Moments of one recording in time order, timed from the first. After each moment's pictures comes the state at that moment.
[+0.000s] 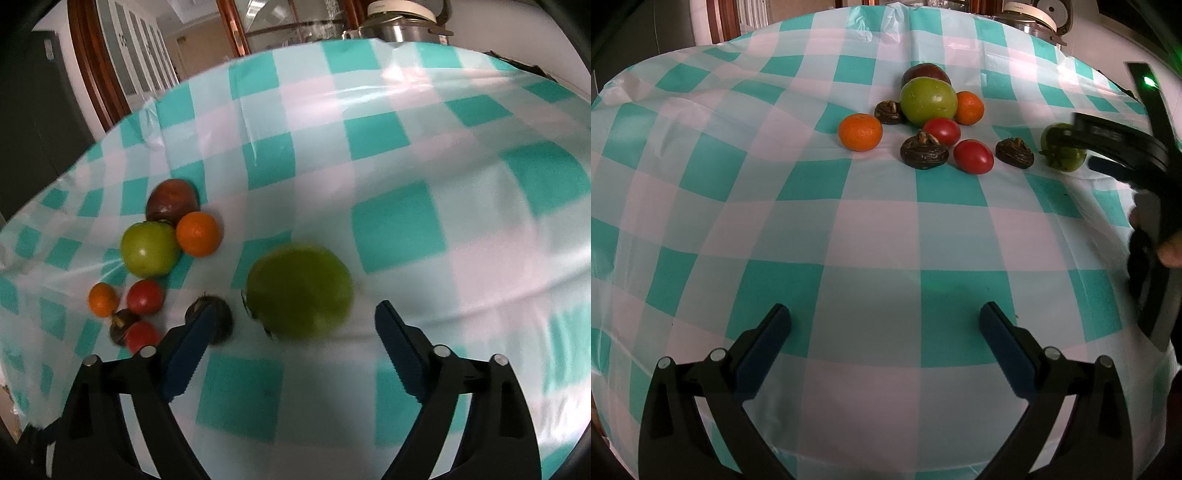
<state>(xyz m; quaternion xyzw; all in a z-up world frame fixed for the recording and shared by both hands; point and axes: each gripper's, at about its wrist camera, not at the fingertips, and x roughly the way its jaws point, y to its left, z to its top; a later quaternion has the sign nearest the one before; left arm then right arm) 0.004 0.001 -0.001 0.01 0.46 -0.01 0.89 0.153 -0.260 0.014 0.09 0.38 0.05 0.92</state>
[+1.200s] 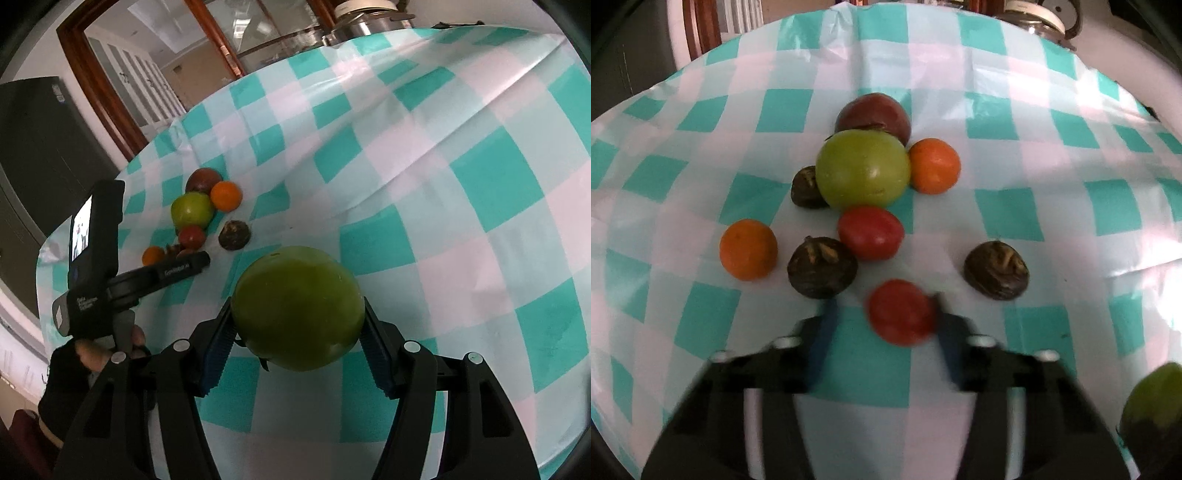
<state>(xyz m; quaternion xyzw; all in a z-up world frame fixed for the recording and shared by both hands) 0.123 -0.071 0.009 0.01 0.45 -0.01 0.89 0.016 -0.308 0.001 0.20 0.35 0.09 0.91</state>
